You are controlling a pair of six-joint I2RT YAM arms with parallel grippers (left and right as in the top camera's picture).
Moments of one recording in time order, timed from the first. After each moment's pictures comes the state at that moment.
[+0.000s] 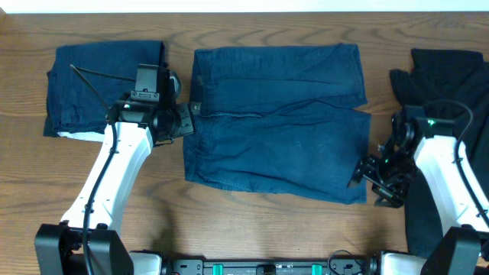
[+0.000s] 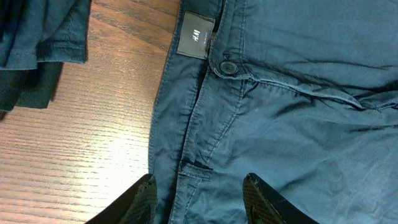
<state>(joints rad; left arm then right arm) -0.11 1.51 1.13 -0.80 0.14 -0.33 -0.09 1.46 0.94 -1.31 -0.26 0.43</state>
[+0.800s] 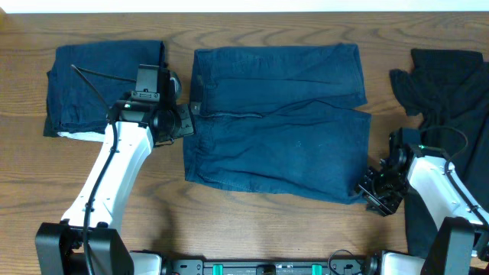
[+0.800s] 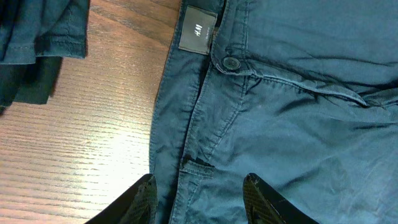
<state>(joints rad) -0.11 1.52 1.13 -0.81 0.14 -0.33 -0.15 1.46 0.69 -0.95 -0.25 0.54</state>
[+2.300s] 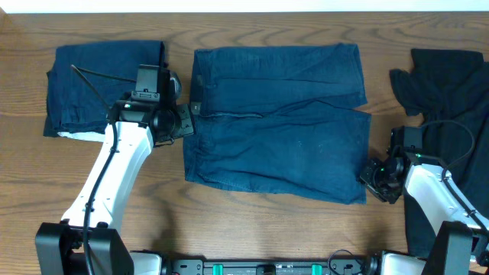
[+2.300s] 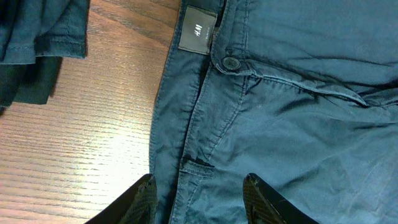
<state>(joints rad) -0.11 1.52 1.13 -0.81 0.14 -0.33 -0.15 1.43 0.62 -0.65 -0.15 0.58</state>
